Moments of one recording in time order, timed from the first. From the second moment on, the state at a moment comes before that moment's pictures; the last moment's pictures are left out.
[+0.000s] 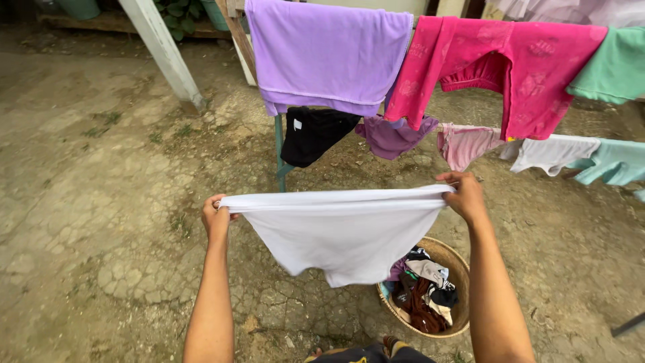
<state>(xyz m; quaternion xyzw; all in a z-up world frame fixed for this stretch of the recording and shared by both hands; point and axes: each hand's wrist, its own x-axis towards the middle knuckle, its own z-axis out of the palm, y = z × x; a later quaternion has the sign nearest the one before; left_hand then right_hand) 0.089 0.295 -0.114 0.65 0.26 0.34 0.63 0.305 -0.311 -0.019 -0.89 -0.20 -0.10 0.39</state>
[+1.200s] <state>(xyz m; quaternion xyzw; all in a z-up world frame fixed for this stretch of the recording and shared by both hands) 0.276 0.306 0.457 0.72 -0.03 0.68 0.12 0.324 -0.114 0.449 -0.60 -0.38 -0.63 0.33</state>
